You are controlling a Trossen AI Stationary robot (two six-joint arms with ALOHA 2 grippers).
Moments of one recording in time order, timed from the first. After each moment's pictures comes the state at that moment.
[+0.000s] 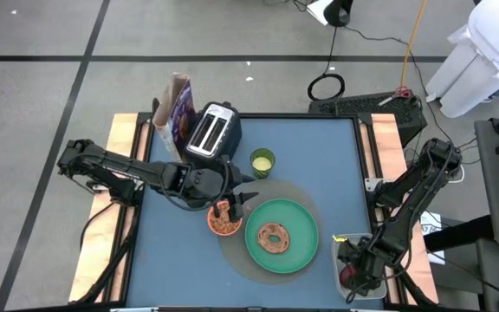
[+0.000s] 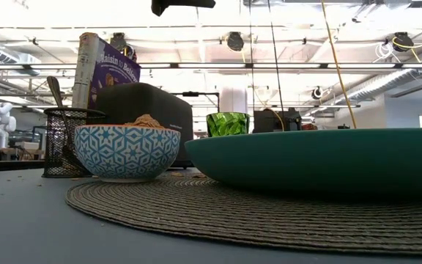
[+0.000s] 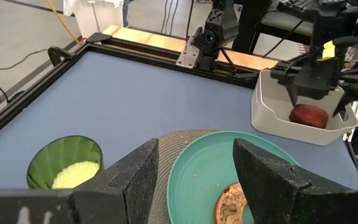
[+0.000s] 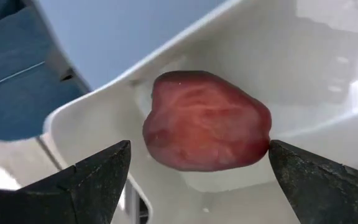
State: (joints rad) left arm -0.22 1.48 1.27 -0.26 -0.37 -0.29; right arm 1.00 1.36 0.80 -0.64 -0.16 1.53
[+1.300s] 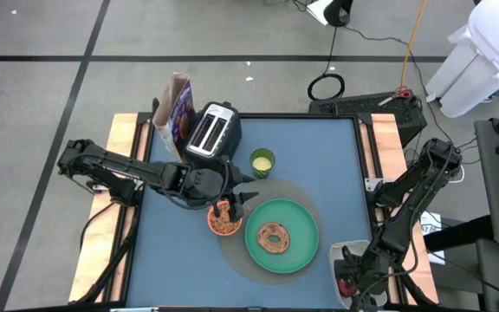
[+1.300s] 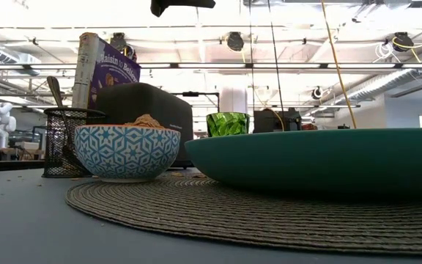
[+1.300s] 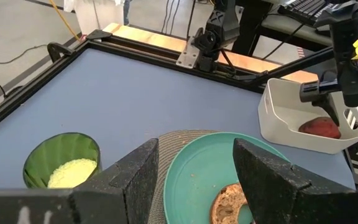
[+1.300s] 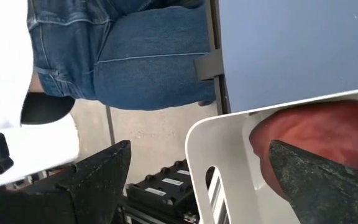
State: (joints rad) left arm -0.22 1.48 1.27 -0.26 -0.37 -0.32; right arm 1.00 1.36 0.80 -0.27 -0.16 1.31
